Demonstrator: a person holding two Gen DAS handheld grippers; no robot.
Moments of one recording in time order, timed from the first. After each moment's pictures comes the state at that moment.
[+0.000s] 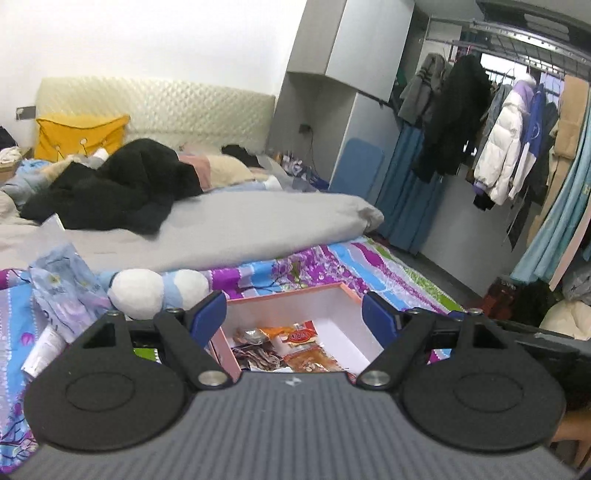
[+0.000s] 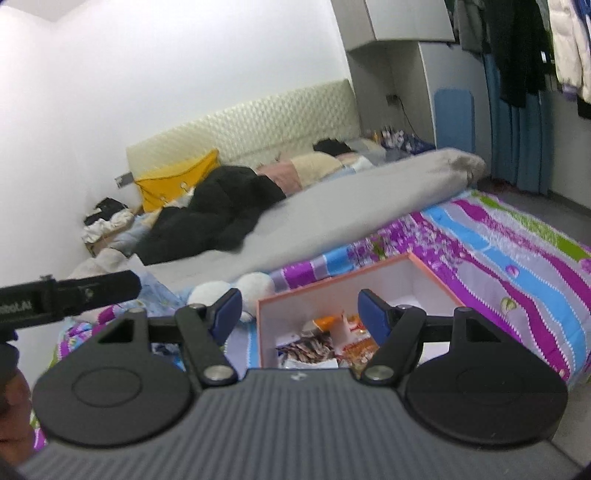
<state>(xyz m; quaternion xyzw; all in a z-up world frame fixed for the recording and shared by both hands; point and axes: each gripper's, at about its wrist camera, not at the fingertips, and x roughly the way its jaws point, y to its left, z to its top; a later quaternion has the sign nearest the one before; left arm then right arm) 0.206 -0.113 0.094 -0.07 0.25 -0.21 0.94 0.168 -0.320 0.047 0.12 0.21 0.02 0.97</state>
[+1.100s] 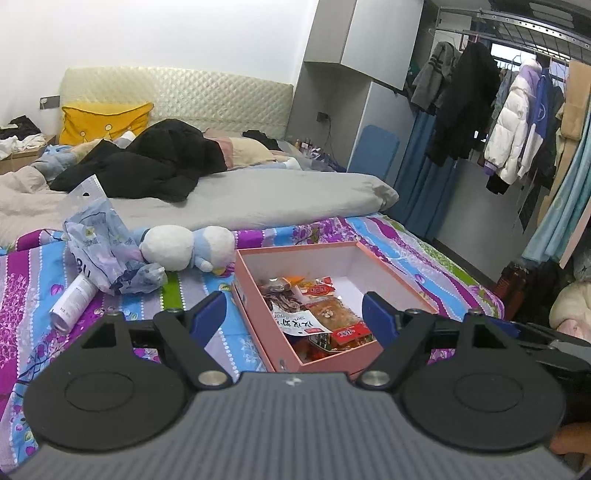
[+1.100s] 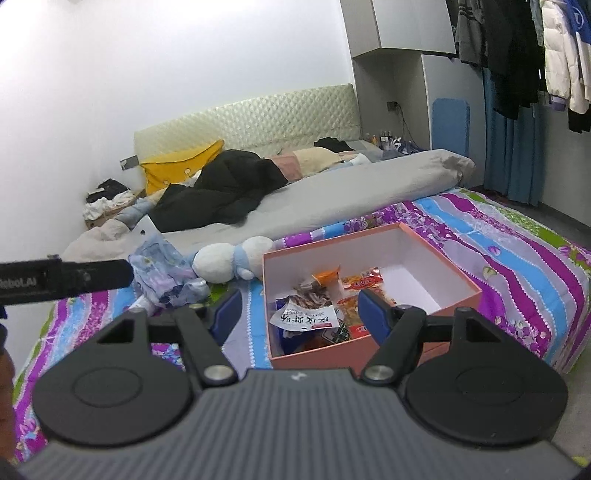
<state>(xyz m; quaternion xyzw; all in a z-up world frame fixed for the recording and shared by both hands) 0.112 -0.083 0.045 -0.05 0.27 -0.18 0.94 0.079 -0.287 -0.006 0.09 0.21 0.00 0.97</state>
